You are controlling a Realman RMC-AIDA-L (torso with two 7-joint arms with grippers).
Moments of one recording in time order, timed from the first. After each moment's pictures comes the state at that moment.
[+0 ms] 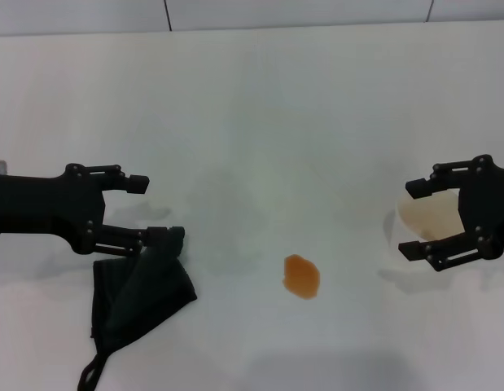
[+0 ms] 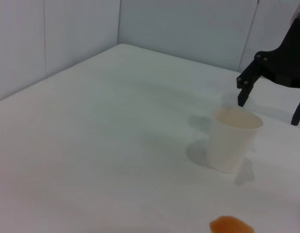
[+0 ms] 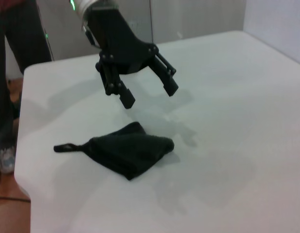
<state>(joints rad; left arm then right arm) -0.49 -2.02 0.77 0.88 2.13 1.73 -1.47 0.25 2.01 -1.18 -1.51 -1.98 -1.65 1.80</state>
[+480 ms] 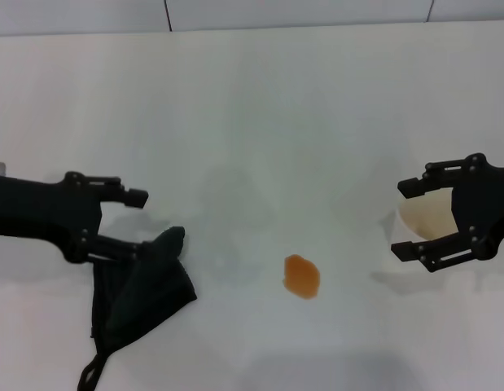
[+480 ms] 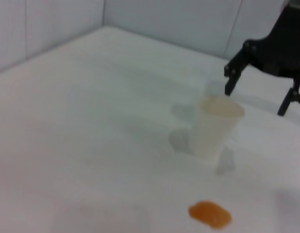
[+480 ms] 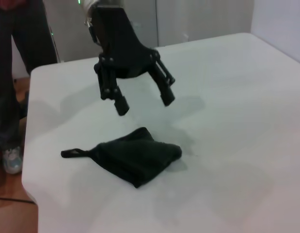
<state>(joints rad) -0.51 -2.01 0.82 0.93 2.16 1.79 -1.57 0.25 2.01 -1.21 -1.54 -1.96 -1.66 1.83</state>
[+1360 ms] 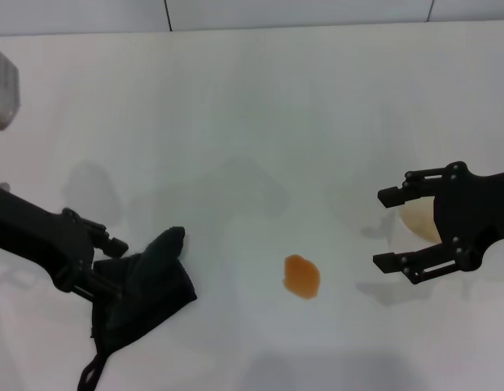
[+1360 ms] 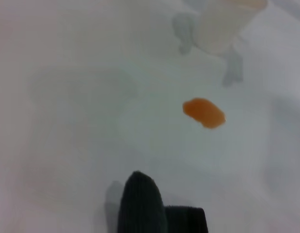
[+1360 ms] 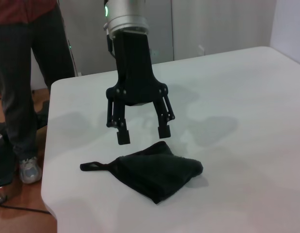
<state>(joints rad) -0.63 -2.02 0.90 0.99 2.48 1.86 -1.82 0.23 2.01 -1.26 -1.53 -1.91 -1.64 1.82</state>
